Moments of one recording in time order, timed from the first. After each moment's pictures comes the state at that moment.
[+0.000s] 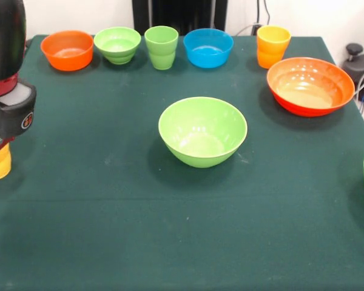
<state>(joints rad) -0.32 0.05 -0.64 0.78 0.57 0.67 2.98</state>
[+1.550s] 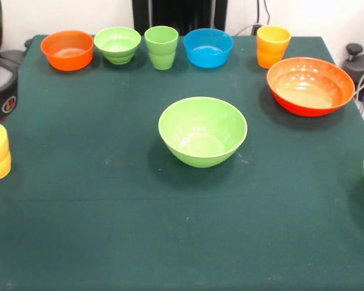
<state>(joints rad) -0.34 0.05 -0.71 0.78 0.62 0.82 3.01</state>
